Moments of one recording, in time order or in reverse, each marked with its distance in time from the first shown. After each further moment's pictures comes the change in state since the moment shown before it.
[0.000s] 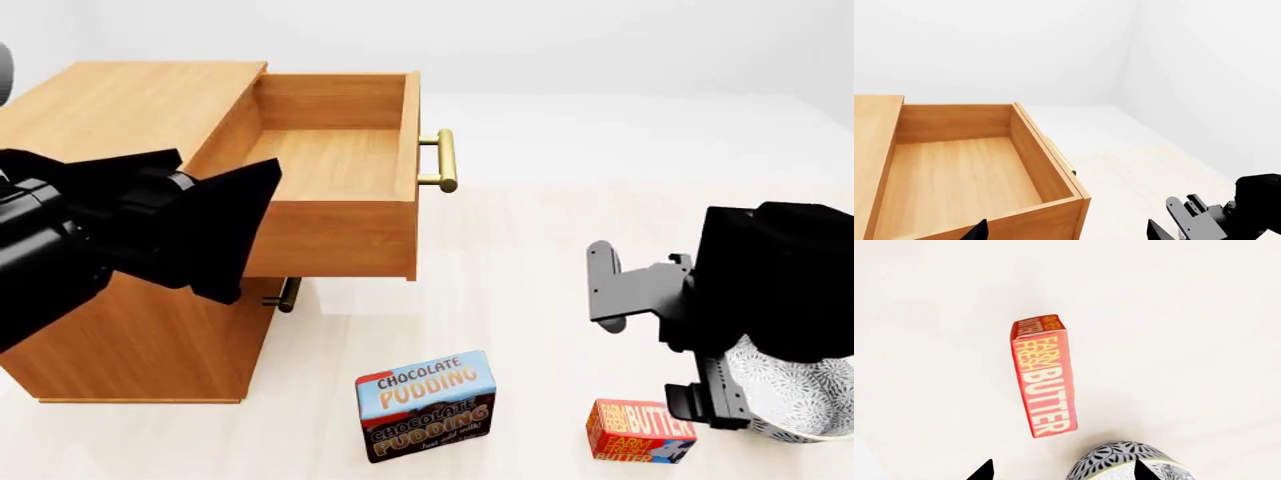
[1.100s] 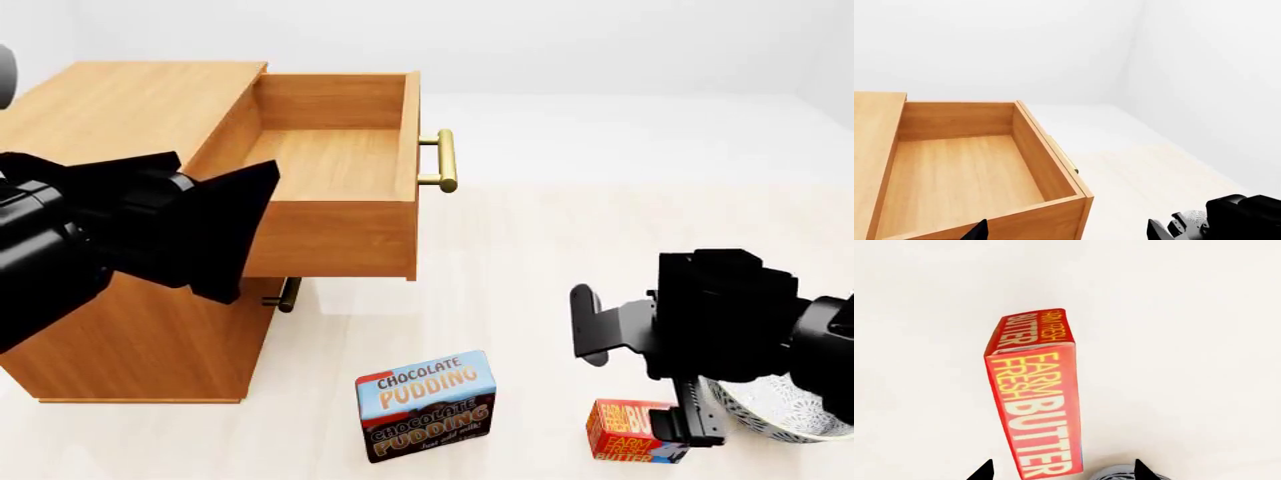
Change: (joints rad) left arm 0.024 -0.001 -0.016 -0.004 0.004 -0.002 -0.001; right arm -0.207 -0.136 -0.042 0.294 -0.061 -0.147 0.013
